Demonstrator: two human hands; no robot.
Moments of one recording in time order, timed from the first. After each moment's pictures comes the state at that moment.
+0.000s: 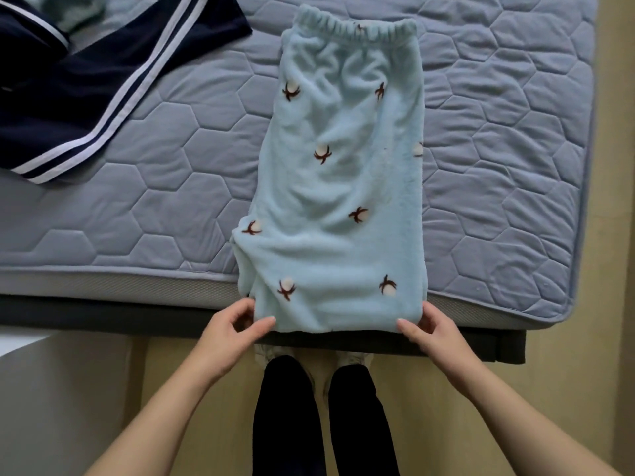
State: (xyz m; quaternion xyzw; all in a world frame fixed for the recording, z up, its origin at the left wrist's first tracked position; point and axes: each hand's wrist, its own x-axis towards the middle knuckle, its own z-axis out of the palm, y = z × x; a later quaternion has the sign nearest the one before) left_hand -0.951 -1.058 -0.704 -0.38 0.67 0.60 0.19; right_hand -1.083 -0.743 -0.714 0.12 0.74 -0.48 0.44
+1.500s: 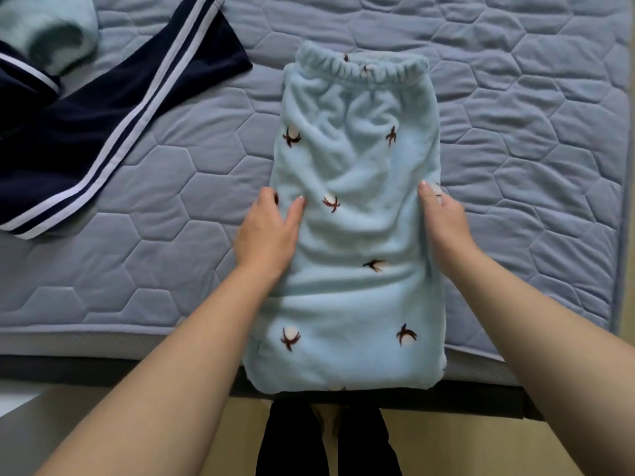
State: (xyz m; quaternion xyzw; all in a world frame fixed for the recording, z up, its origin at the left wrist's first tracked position) left_hand -1.172 -1.090 -0.733 -0.39 0.86 0.32 0.08; right_hand -1.285 -0.882 -0.735 0.17 0.81 -0.50 0.26
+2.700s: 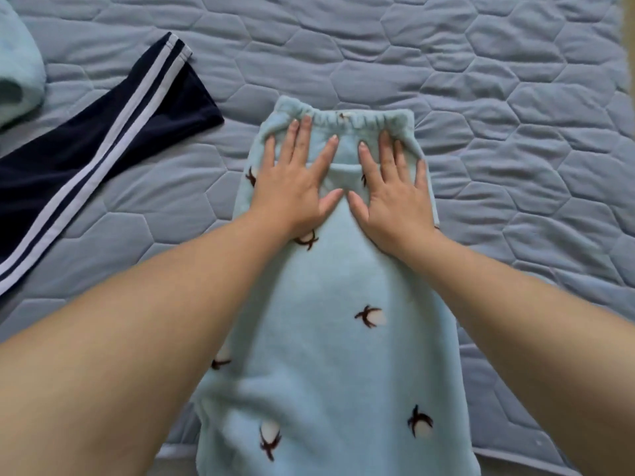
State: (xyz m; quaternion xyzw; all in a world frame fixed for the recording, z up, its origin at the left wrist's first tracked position) left_hand -1.332 -1.126 -0.788 -0.04 0.99 0.03 0.10; right_hand -1.382 -0.954 -0.790 -0.27 0.95 -0.02 0.13
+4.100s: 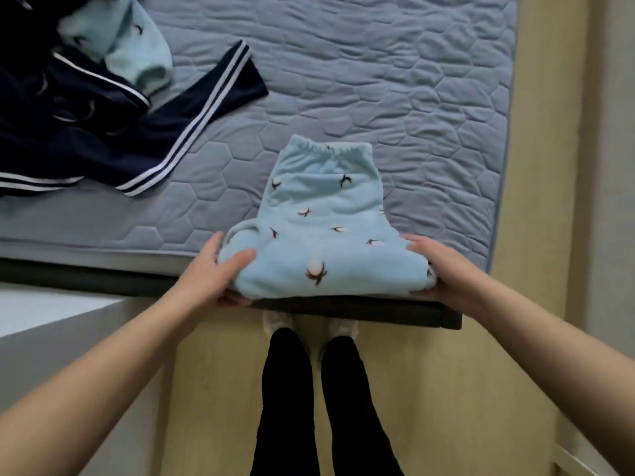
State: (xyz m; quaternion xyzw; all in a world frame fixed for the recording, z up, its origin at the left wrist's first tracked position) left_hand -1.008 -1.077 -0.477 -0.47 0.59 0.63 0.19; right_hand -1.174 -0.781 -0.489 0.22 0.65 -0.51 0.52
